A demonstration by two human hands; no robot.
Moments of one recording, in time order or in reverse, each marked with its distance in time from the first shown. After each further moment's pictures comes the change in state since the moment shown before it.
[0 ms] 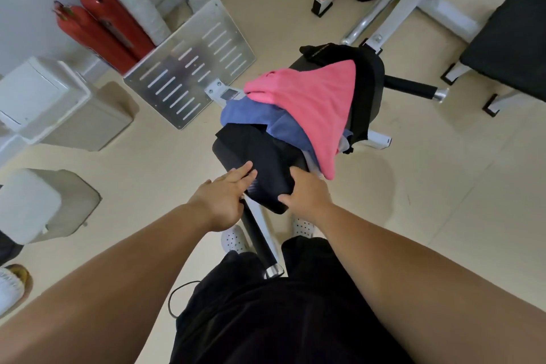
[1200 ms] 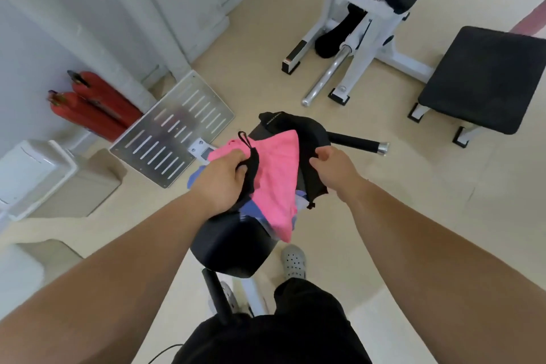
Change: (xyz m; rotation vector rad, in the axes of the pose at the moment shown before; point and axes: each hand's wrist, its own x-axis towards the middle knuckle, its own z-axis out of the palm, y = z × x) left_hand 0.067 0.125 -0.155 -0.278 0.524 0.038; right_hand 0.074 0.089 -0.203 0.532 0.216 0.166
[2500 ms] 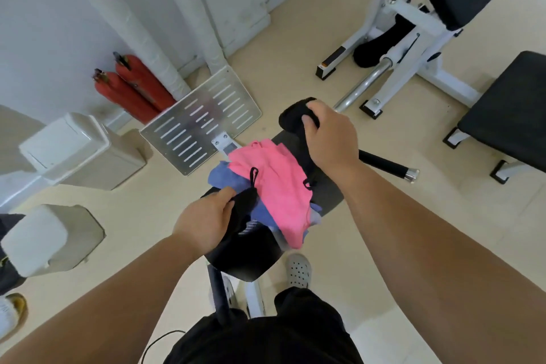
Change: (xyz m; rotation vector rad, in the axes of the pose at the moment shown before) left_hand -0.057 -0.054 0.019 0.149 0.044 -0.119; right_hand 0.005 -0.111 0.001 -0.256 0.276 -0.654
